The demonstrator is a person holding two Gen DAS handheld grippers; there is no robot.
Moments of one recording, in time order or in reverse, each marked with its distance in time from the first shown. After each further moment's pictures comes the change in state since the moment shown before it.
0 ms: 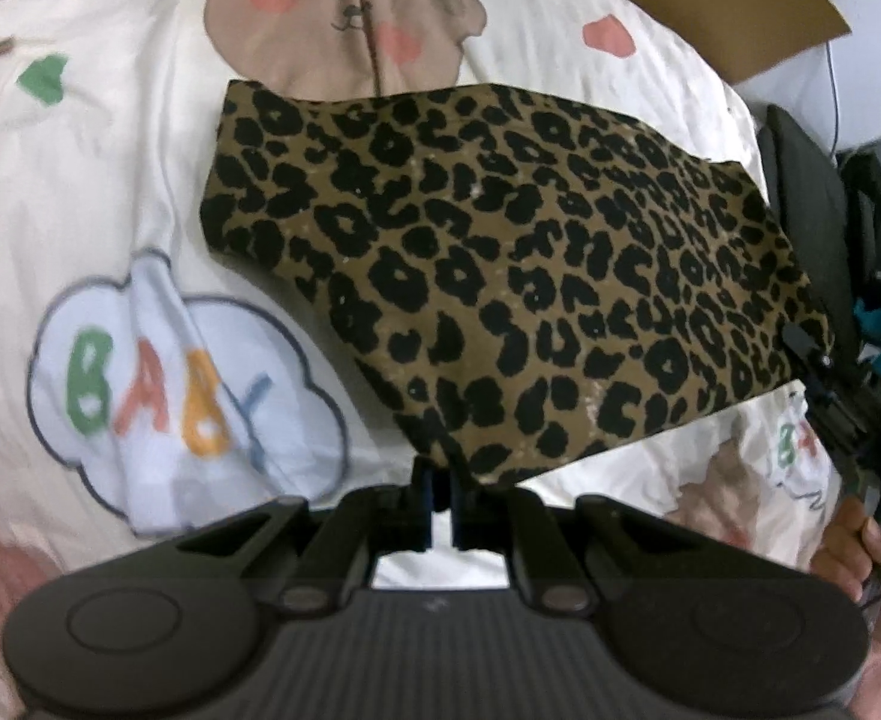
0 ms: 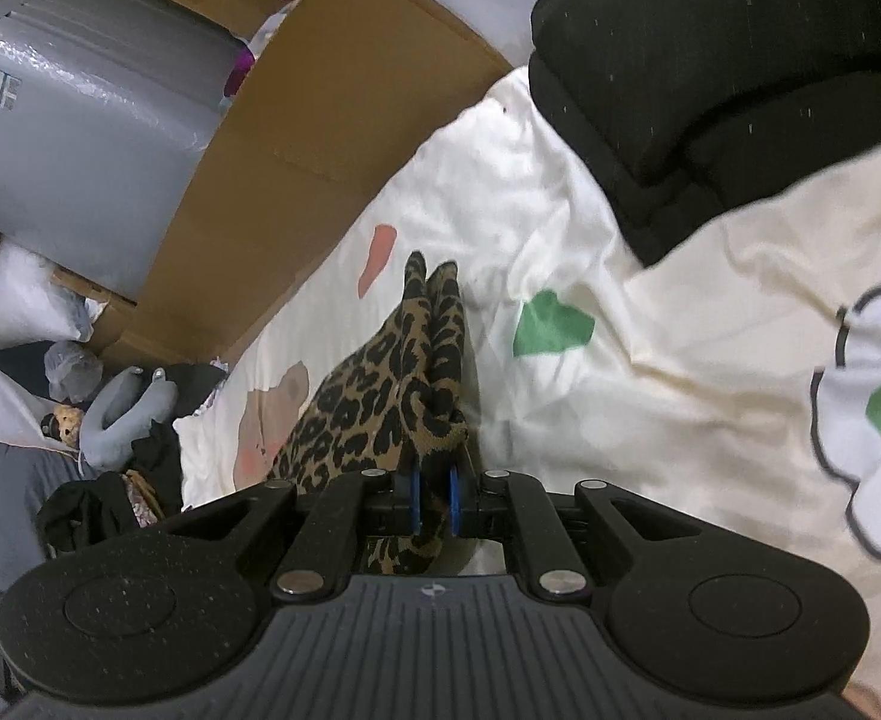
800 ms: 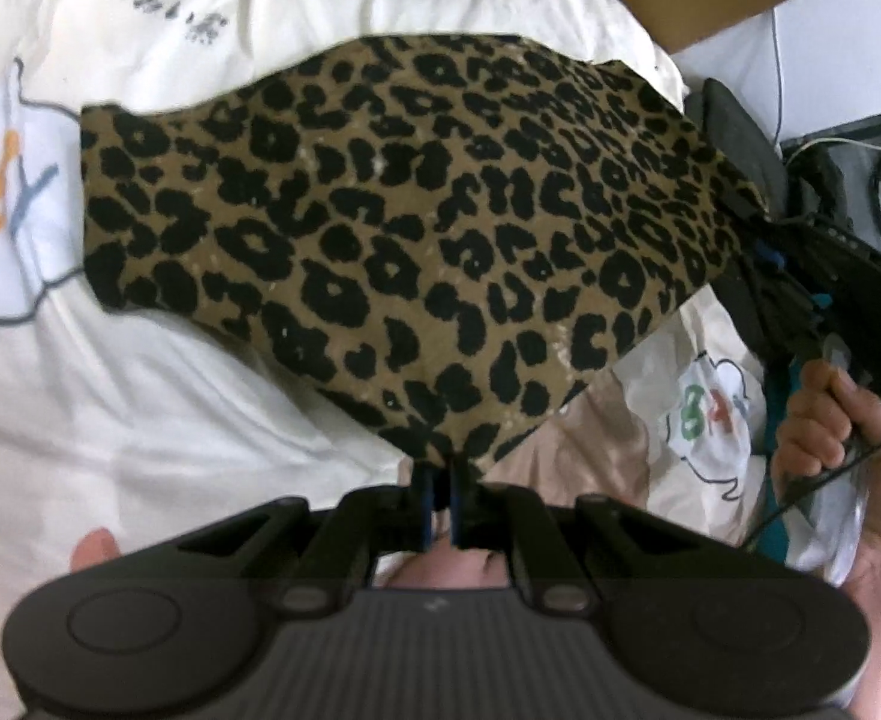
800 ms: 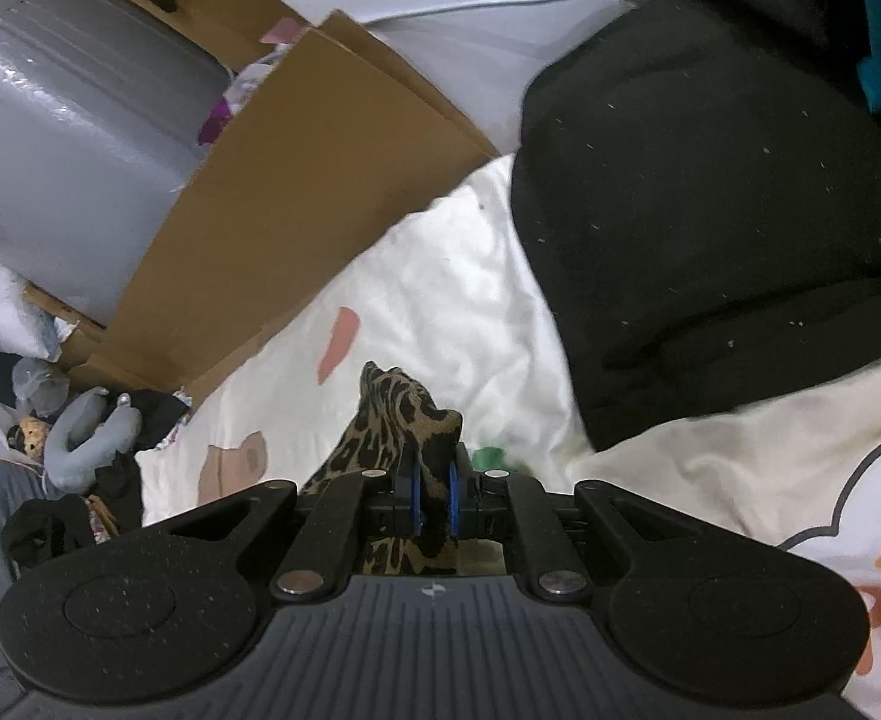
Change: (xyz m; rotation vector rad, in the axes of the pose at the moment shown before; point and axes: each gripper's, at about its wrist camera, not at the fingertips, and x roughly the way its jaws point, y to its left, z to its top) left arm 0.025 -0.046 -0.074 -0.115 -0.013 -0.135; right arm 0.000 -0.013 0.069 -0.061 -0.022 -0.078
